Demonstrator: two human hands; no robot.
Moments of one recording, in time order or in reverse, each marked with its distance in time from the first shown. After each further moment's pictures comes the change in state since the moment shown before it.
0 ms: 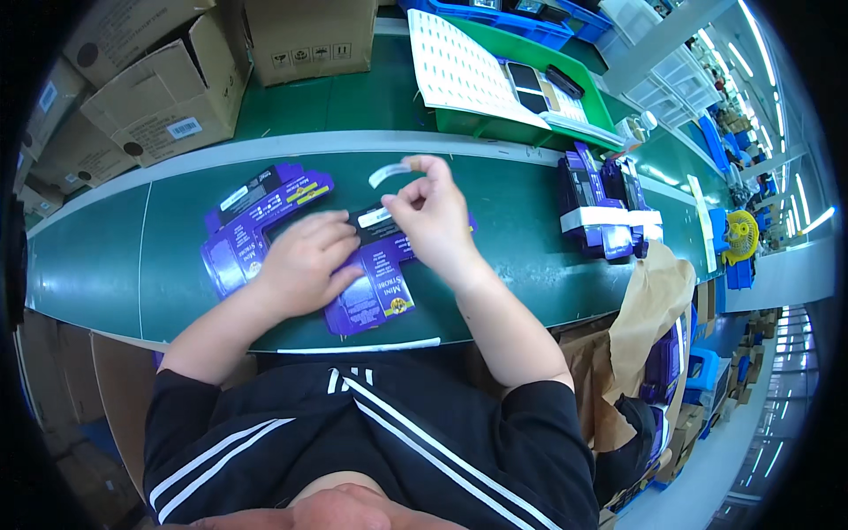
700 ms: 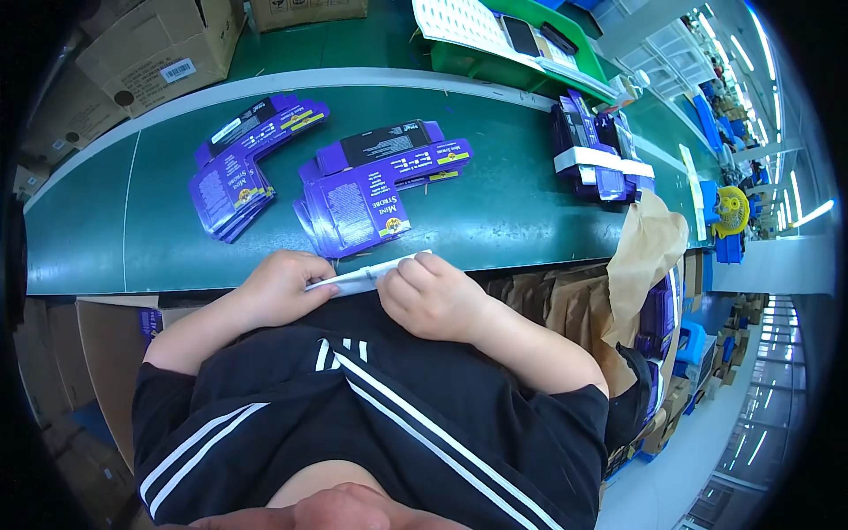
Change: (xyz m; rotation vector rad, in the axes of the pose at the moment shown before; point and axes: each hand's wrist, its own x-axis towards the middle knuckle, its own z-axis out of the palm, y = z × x) left_hand -0.086 0.057 -0.017 -0.597 -0.569 -0.436; right_hand -0.146 0.006 -0.026 -1.131 -0.387 -1.090
